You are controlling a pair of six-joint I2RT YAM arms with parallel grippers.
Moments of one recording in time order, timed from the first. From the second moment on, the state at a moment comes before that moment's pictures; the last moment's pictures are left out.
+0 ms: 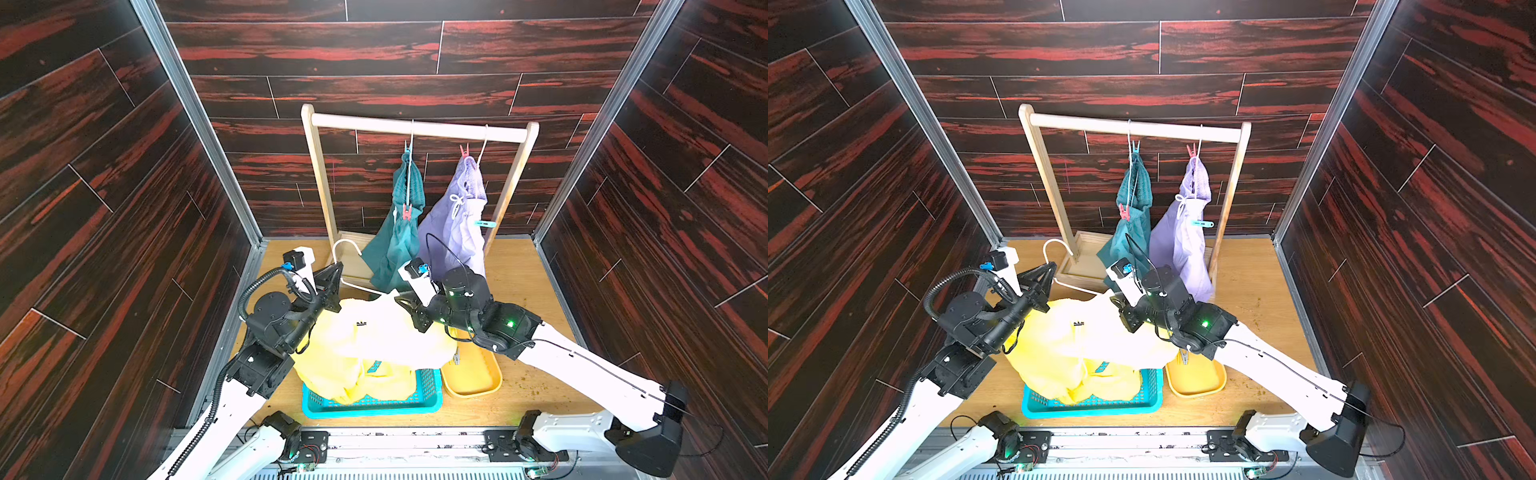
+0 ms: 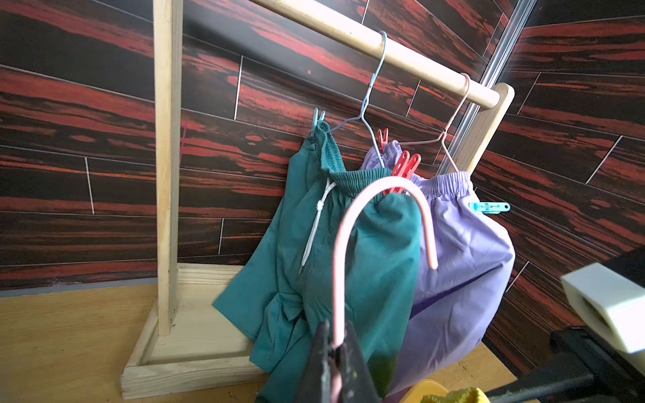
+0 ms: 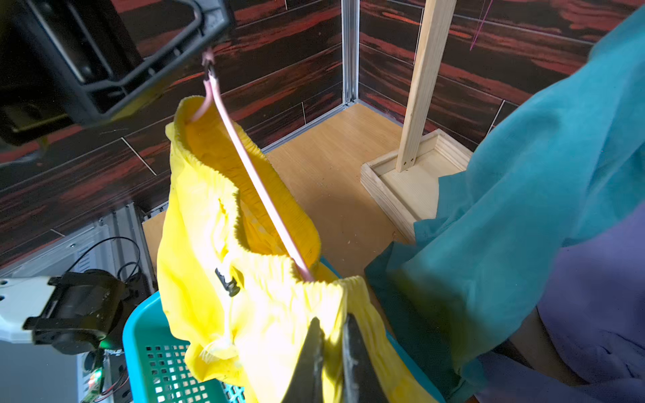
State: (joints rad) left arm -0.47 0.79 0.87 0.00 0.00 -0.30; right arm 0.95 1.27 1.27 -0.42 -0.03 0.07
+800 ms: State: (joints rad) left arm -0.47 0.78 0.89 -0.03 -0.16 -0.38; right arm 0.95 0.87 0.85 -0.34 0.20 0.21
